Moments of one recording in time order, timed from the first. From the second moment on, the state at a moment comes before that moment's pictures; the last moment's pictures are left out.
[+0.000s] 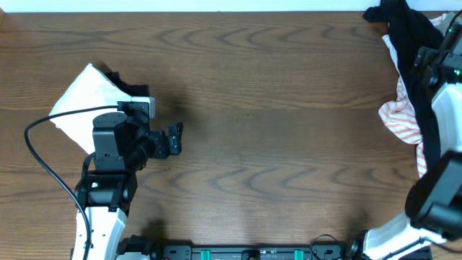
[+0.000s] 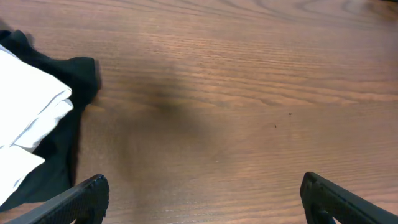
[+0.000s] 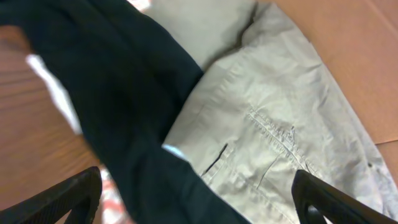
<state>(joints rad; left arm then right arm) -0.02 0.94 0.72 -0.49 0.26 -0.09 -0.35 1.83 1.42 -0.33 0.38 -0.06</state>
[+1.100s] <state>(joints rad) -0.02 0.95 0.72 -0.49 0.26 -0.09 -0.47 2.15 1.44 -0.10 0.42 -0.03</state>
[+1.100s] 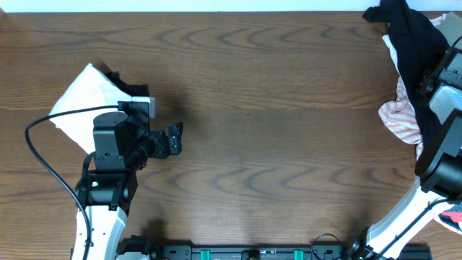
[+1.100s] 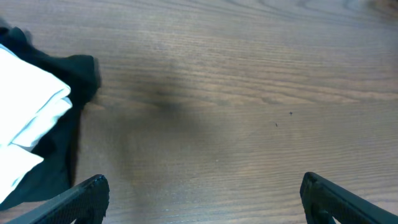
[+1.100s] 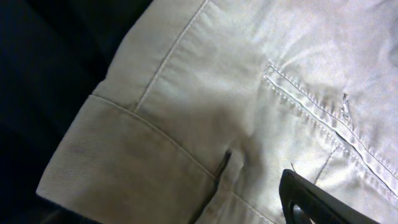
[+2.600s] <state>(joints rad) -0.02 0.97 0.72 -0.48 0.26 -0.09 -0.40 2.15 1.48 -0.10 0.38 -0.01</state>
